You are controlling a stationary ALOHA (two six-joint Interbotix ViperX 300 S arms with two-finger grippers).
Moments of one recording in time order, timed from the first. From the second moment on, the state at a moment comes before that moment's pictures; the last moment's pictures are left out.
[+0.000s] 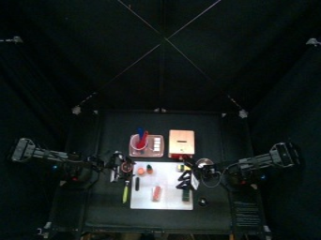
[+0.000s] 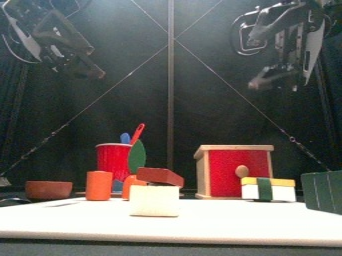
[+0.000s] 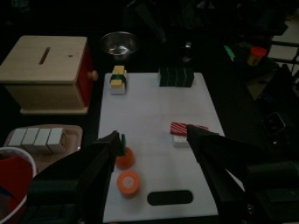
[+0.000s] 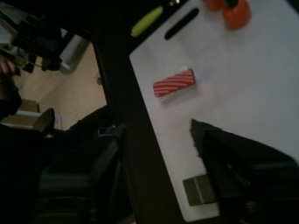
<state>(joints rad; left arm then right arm) -0.08 -0.68 1.04 0.99 0.03 -1.02 0.14 -0.43 0.87 0.52 0.15 0.31</state>
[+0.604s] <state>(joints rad) -0.08 -0.68 1.04 0.99 0.04 -1.02 0.06 -0.19 0.67 0.35 0.54 0.86</state>
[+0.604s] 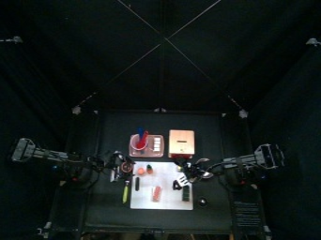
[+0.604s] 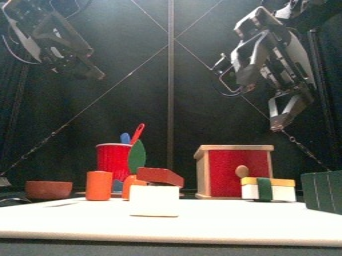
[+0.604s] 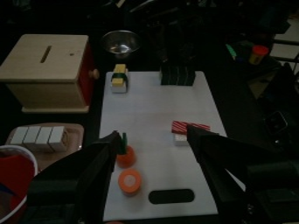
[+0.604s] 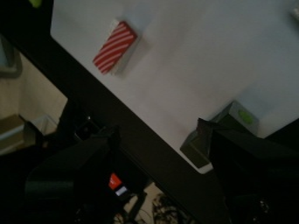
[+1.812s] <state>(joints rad) -0.09 -0.71 1.10 1.02 0.08 -1.02 -0.01 0.13 0.30 -0.39 0.45 1.06</state>
